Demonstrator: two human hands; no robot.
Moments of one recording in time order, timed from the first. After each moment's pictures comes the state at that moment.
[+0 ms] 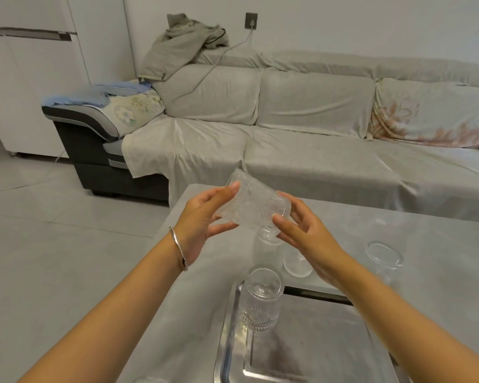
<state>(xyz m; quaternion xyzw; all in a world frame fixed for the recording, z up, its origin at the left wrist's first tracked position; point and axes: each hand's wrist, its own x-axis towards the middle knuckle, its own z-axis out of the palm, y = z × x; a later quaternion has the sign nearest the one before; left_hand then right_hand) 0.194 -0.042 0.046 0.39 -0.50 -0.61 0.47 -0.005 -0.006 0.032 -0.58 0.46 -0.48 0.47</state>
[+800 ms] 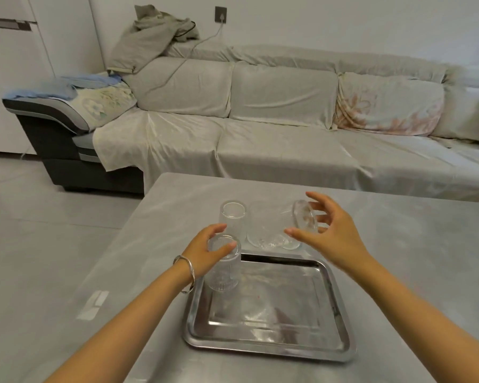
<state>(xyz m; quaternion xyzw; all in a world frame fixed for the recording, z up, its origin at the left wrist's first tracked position) 0.144 0.003 -0.053 0.49 -0.69 -0.42 0.32 -0.094 0.083 0.030 -0.60 0.62 -0.46 0.20</state>
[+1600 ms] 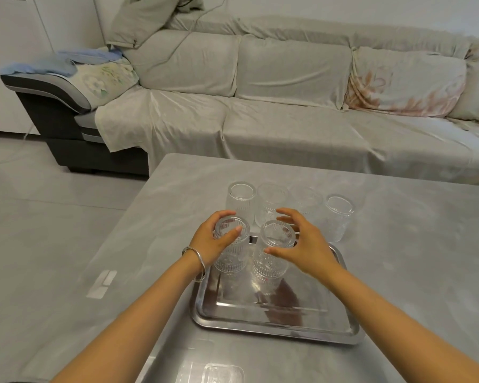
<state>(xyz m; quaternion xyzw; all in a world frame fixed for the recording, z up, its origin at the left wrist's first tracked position) 0.141 0.007 -0.069 0.47 -0.65 -0.45 0.39 -0.061 0.066 -0.042 -0.65 0.64 -0.34 0.22</state>
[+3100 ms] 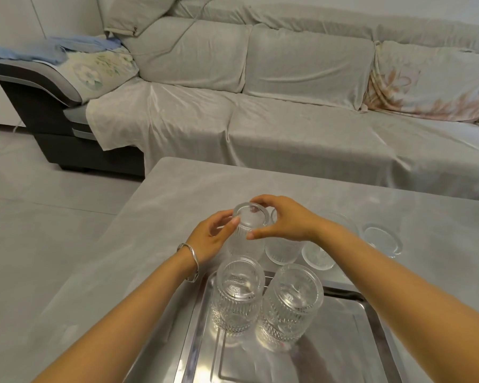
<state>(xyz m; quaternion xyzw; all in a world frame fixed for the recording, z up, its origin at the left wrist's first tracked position) 0.132 -0.102 -0.088 0.44 -0.65 -0.49 0.38 -0.057 -0.104 -0.032 -0.77 0.57 -0.15 0.25</state>
